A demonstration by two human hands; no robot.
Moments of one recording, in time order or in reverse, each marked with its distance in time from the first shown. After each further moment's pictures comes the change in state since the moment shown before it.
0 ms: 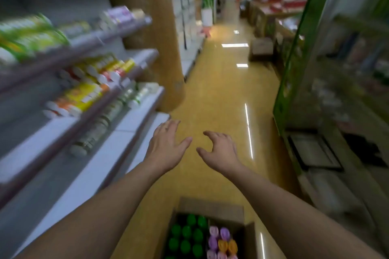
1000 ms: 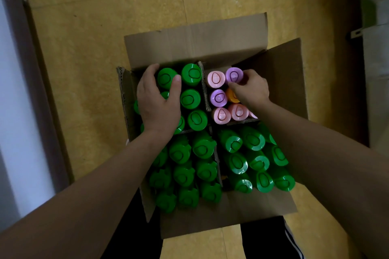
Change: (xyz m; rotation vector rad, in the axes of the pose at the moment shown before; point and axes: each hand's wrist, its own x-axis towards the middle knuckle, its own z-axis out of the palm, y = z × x) left_hand -0.119 -0.332 0.492 -0.354 -0.311 -0.424; right_hand -0.080 0.385 0.506 0.144 -0.211 0.978
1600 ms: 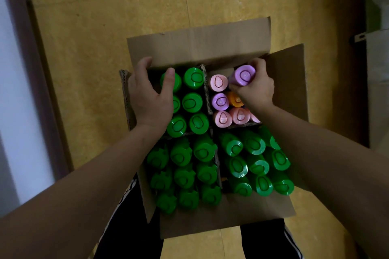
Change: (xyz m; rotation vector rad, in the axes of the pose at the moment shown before) left_hand 0.023 0.005 -0.011 0.028 0.039 0.045; right_hand -0.005 -0.009 -0.011 0.147 0.163 -0.172
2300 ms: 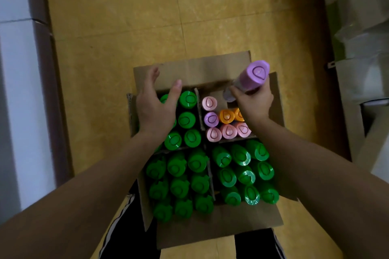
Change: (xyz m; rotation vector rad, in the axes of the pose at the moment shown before) left_hand -0.002 0.061 -0.024 -0.090 -0.067 0.015; right_hand -0.016 -0.049 -0.049 0.321 0.242 0.046
